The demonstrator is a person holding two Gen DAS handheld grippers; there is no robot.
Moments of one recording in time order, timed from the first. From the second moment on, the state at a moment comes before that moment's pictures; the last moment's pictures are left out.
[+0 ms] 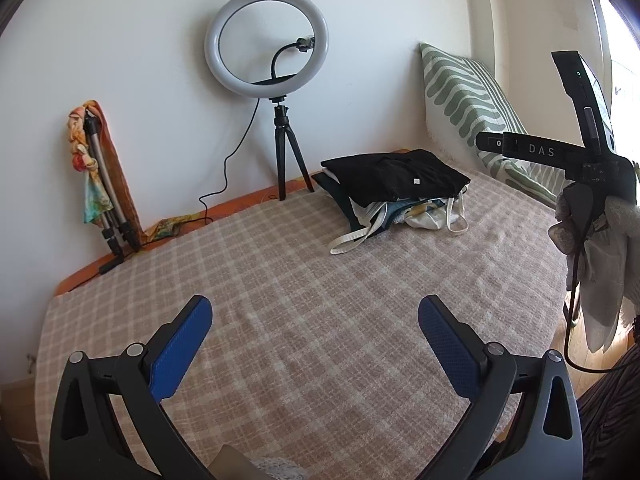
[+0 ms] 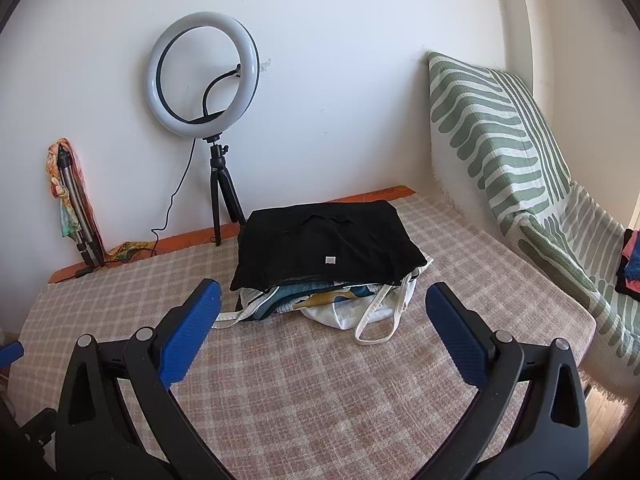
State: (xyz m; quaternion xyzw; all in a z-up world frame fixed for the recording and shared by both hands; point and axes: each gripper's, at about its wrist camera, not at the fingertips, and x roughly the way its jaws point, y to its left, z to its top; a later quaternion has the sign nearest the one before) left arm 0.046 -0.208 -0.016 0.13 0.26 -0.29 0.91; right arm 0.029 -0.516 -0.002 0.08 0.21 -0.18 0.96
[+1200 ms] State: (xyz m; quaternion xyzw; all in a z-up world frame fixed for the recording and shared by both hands) left arm 0.043 -0.208 -0.018 0.14 0.26 -0.29 0.91; right arm 0.026 -0.517 -0.014 0.09 0.23 -0.18 0.95
